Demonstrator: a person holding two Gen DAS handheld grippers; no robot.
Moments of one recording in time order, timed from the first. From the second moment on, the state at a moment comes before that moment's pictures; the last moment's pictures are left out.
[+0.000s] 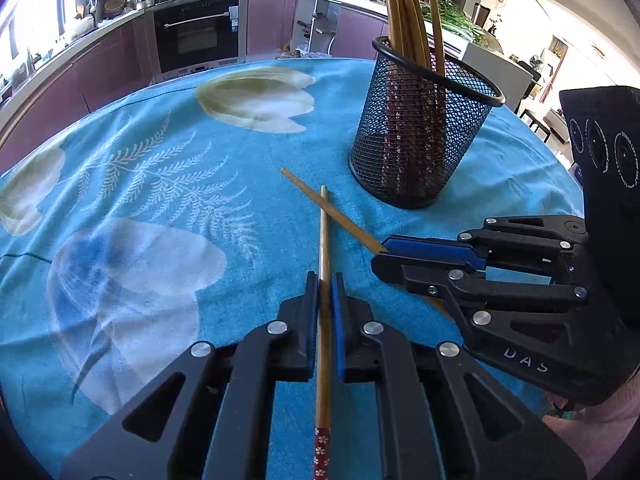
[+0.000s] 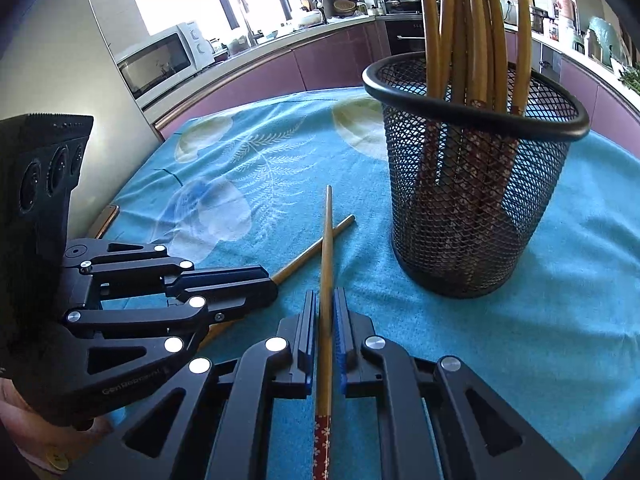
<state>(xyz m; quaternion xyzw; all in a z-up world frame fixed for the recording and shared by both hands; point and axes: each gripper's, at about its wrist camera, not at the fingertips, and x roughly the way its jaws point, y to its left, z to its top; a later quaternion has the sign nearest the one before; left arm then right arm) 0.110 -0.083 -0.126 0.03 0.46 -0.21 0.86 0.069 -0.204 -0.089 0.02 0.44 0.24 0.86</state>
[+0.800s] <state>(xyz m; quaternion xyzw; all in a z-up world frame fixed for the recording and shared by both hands) 0.092 -0.067 -0.082 0.00 0.42 -0.22 0.88 0.047 -0.224 -0.043 0.05 0.37 0.26 0.89</state>
